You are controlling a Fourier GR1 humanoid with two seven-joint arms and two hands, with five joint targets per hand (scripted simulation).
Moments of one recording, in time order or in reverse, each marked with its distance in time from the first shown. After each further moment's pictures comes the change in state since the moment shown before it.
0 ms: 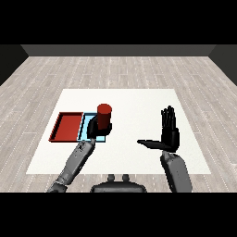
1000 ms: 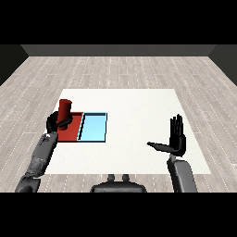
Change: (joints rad) left arm -0.096 0.390 0.324 0.531 -0.109 -0.056 0.051; right arm 0.139 -0.025 -0.132 0.104 -0.064 0.091 -0.121
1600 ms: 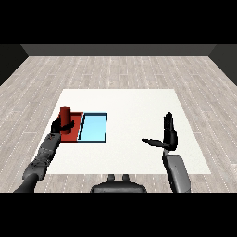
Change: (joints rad) left arm -0.210 -0.043 0.032 0.577 -0.098 -0.007 -0.049; right arm -0.095 0.019 0.025 0.163 0.102 -0.021 -0.046
